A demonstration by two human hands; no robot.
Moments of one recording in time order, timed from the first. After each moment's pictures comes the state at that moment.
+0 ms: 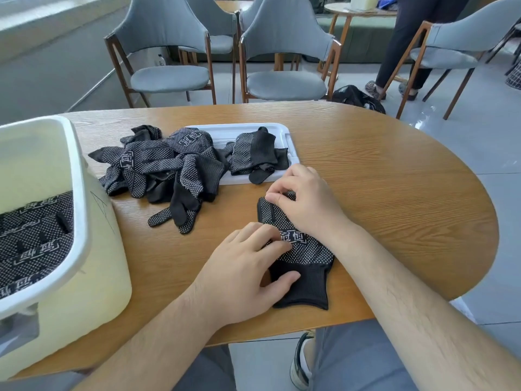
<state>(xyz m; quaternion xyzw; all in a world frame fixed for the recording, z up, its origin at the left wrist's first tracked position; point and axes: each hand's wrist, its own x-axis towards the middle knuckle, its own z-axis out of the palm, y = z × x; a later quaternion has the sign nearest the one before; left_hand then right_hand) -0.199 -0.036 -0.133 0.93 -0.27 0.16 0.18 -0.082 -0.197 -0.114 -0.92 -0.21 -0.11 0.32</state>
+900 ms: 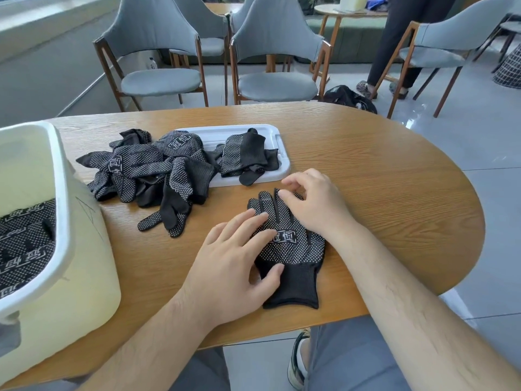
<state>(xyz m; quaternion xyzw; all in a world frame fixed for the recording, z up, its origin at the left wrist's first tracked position) -0.200 -0.037 -0.129 0.96 -0.20 0.12 0.17 -0.076 -0.225 -0.121 -0.94 -0.12 -0.08 0.31</state>
